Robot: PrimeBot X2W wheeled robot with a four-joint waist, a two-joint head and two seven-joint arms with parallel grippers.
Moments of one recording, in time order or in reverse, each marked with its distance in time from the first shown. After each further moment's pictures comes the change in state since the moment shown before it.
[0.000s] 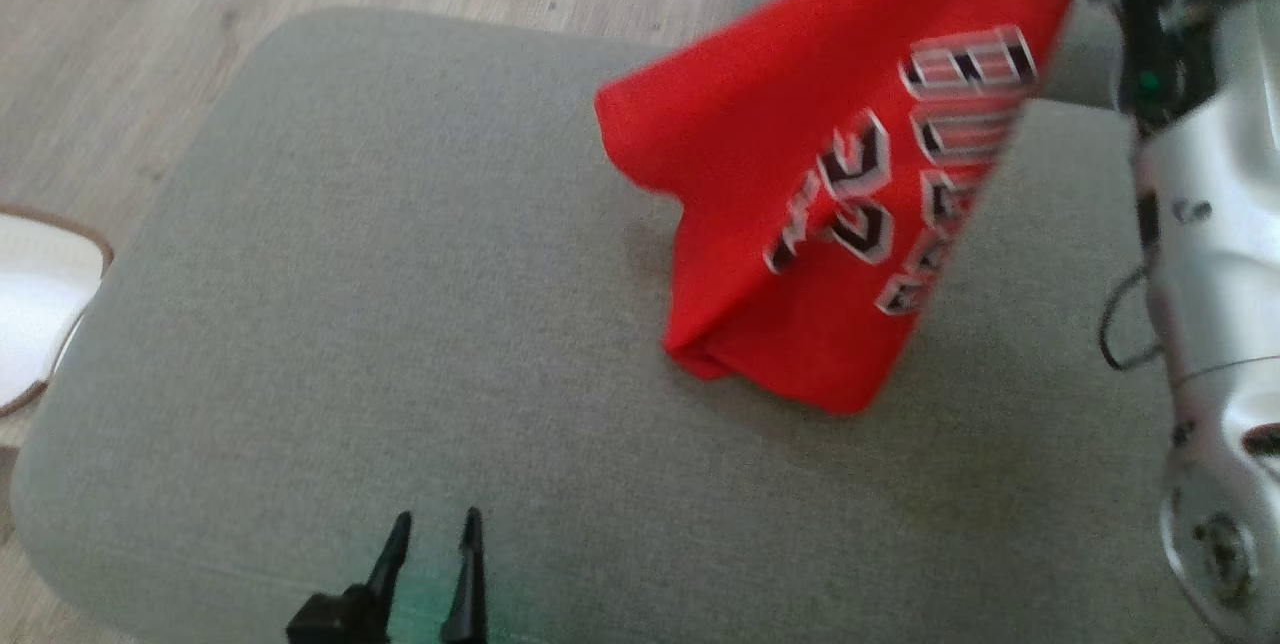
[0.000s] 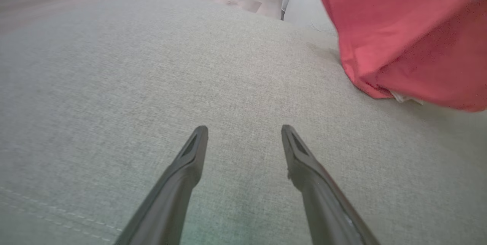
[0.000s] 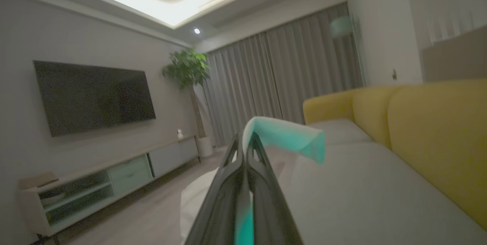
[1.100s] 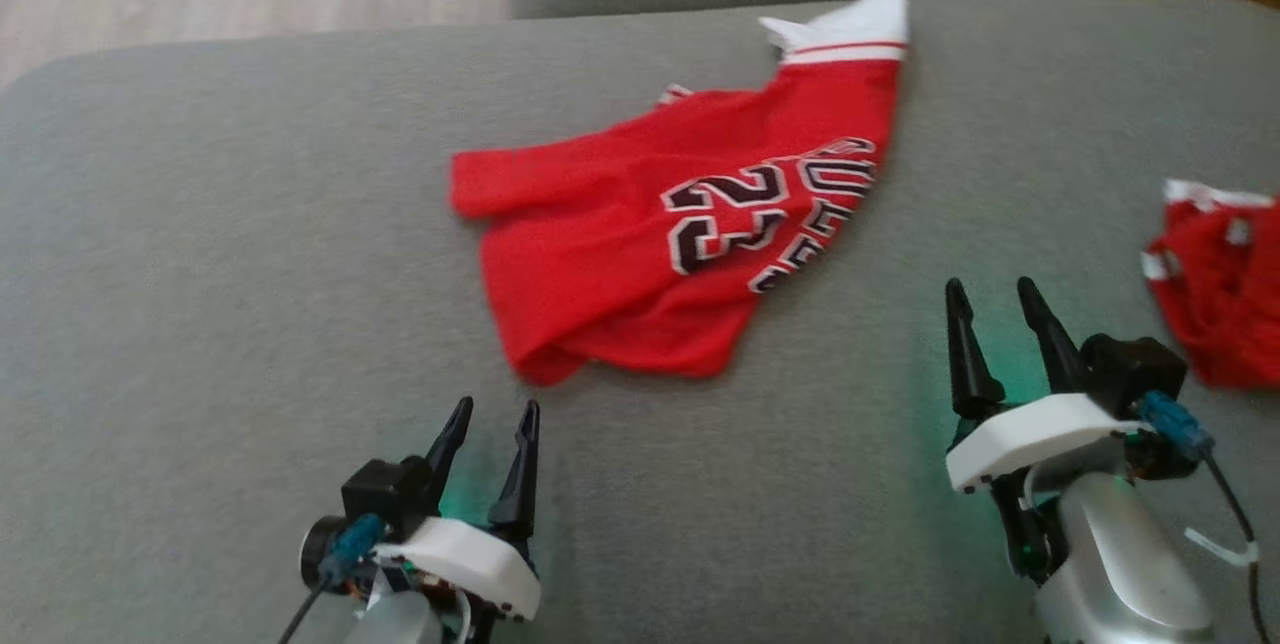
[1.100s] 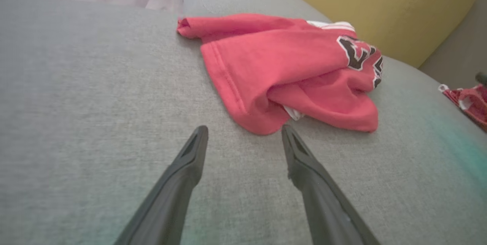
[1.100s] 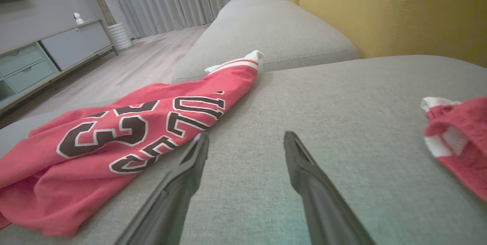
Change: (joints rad) left arm -0.279 -0.003 -0.162 0.177 -0.093 -0.035 0.000; right arm 0.749 0.048 0.041 -0.166 -0.117 0.000 -0.042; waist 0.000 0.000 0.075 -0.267
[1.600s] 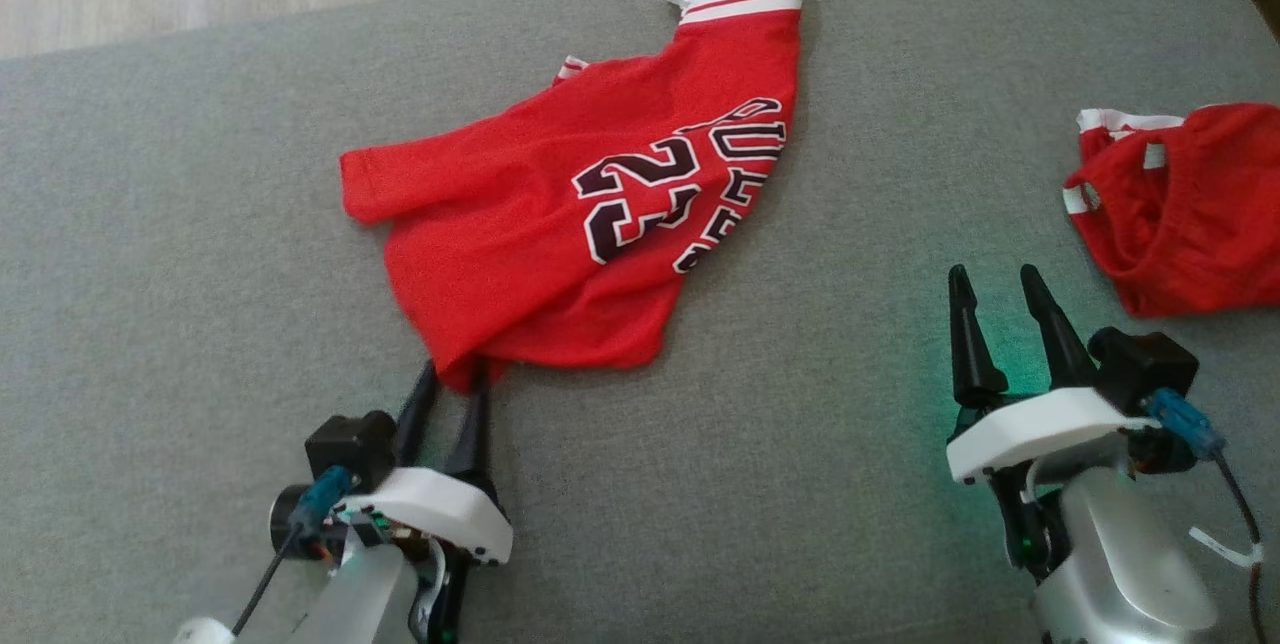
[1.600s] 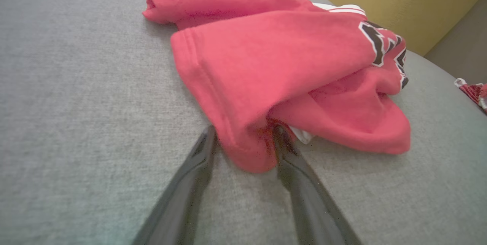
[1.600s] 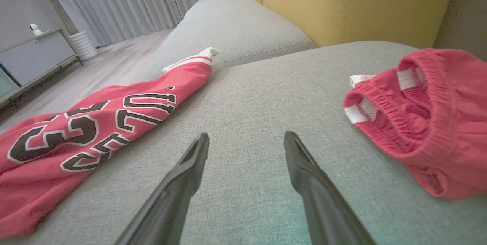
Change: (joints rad) left arm -0.112 -0.003 0.045 0.123 -0.044 0.016 -0.008; right arm 0.012 0.006 0.006 -0.057 0.030 0.000 0.000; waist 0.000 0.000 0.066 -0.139
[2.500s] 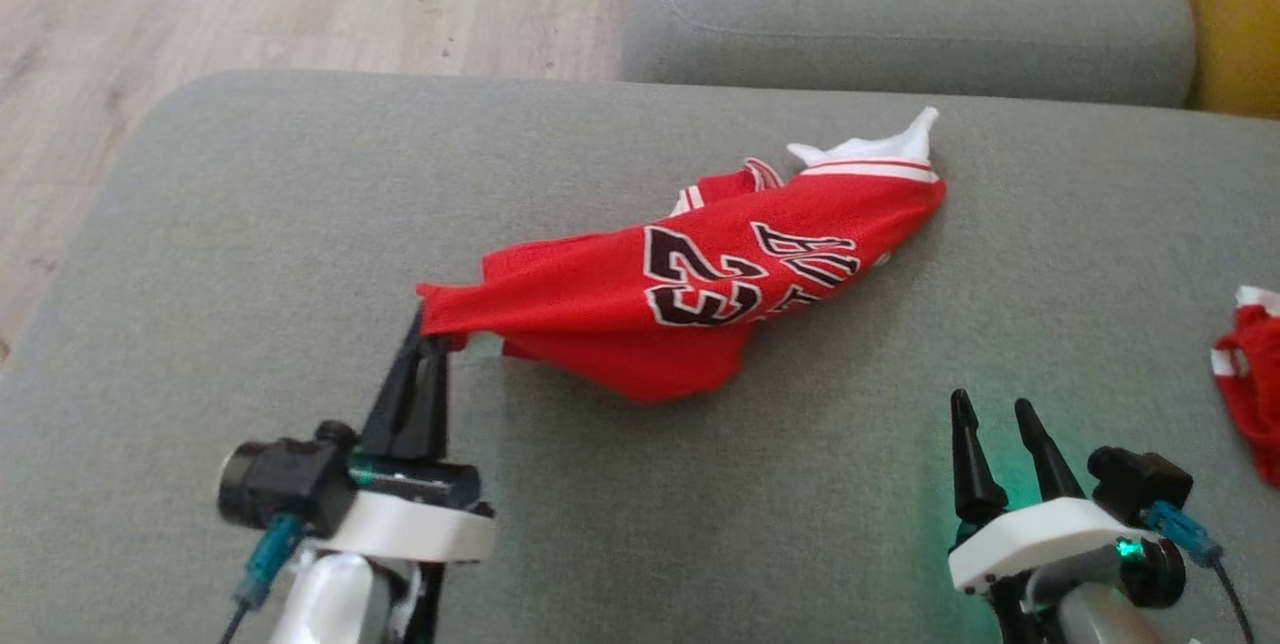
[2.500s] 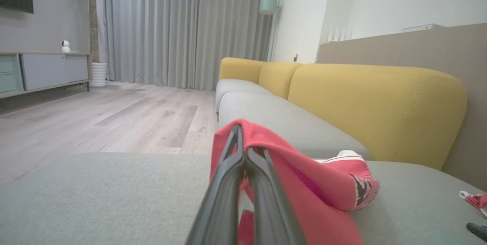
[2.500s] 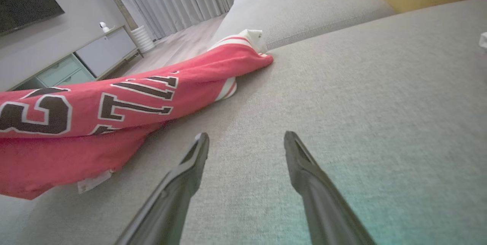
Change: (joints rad) left arm 0.207 0.008 0.119 -0.560 0.240 -0.022 0.001; right arm 0.153 0.011 0.001 0.048 0.138 0.000 0.000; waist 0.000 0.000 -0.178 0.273
